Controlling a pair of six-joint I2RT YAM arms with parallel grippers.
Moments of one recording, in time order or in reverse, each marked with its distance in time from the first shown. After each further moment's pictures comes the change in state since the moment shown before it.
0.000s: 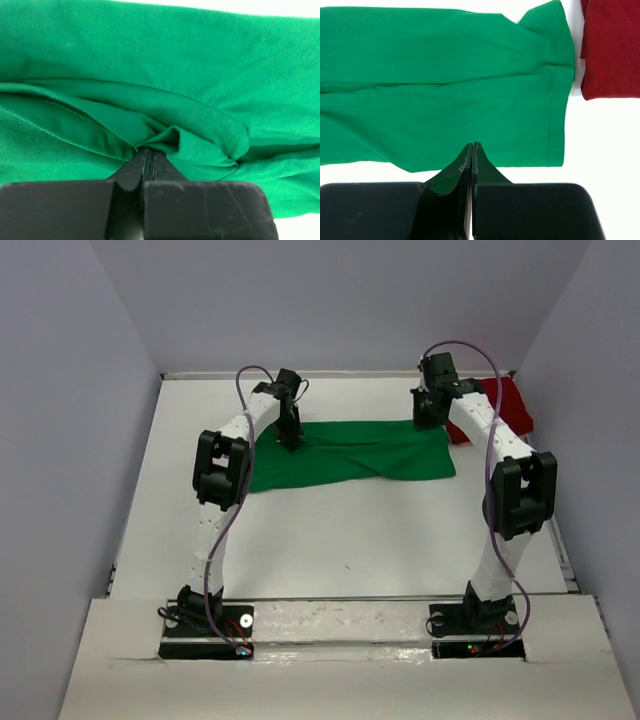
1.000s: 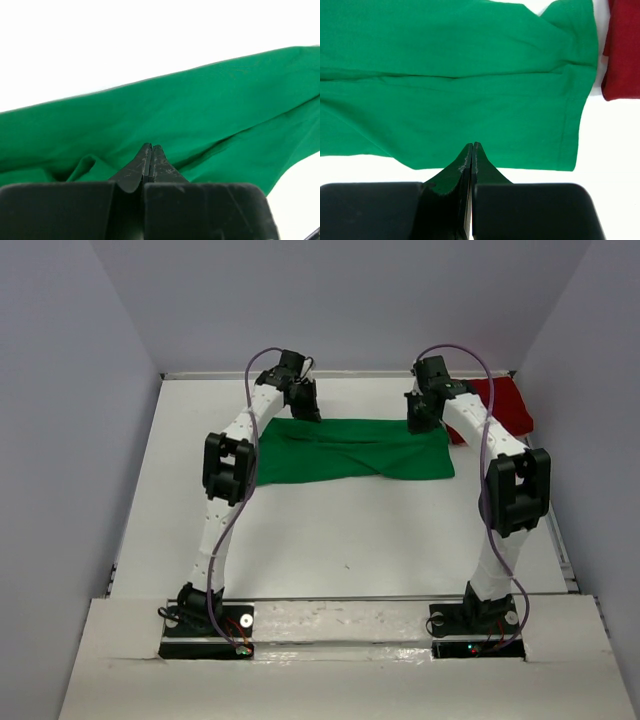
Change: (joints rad) left arm 0.010 0.137 0.308 0.108 0.299 0.048; right arm 0.021 0.032 0.002 -0.002 -0.011 0.015
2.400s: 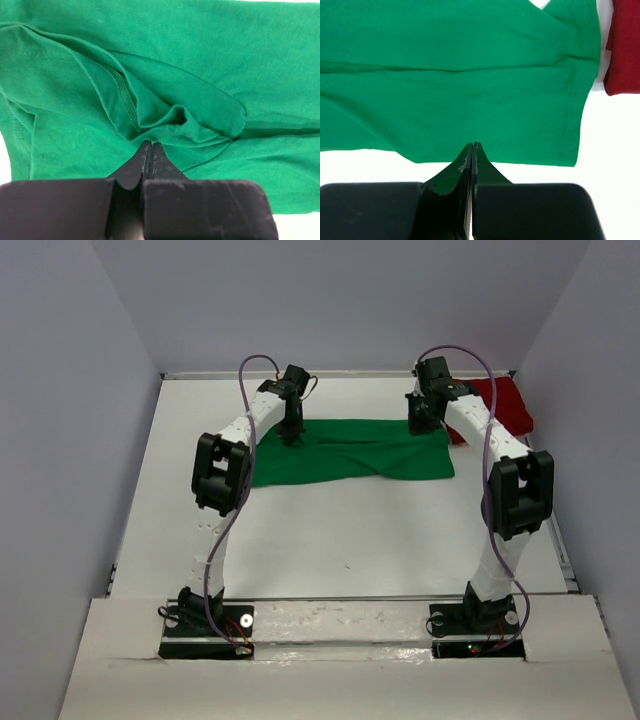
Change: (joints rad) left arm -0.058 -0.200 -0.320 -0.105 -0.460 -0.004; right arm 0.000 -0.028 -0.028 0.002 -0.018 0.000
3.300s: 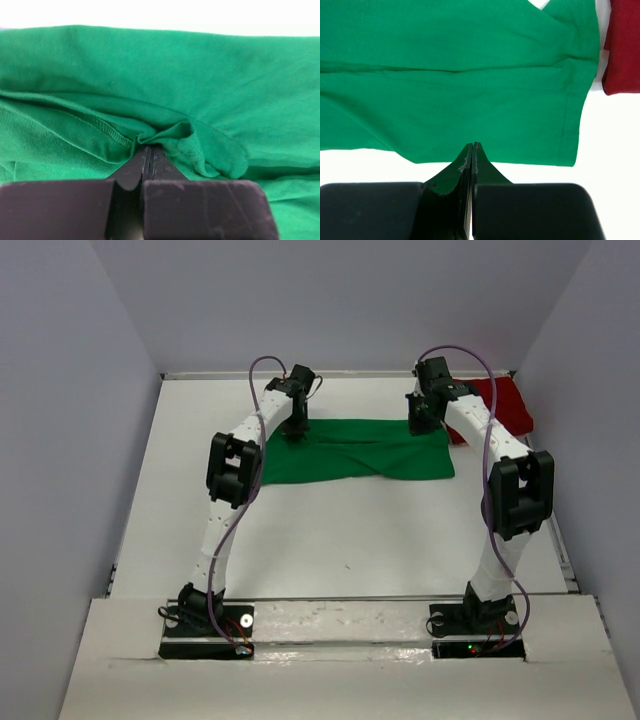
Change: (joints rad) left arm 0.000 0.187 0.229 -0.079 0.001 0.023; right arm 0.000 0.000 0.000 -0.001 0.005 0.000
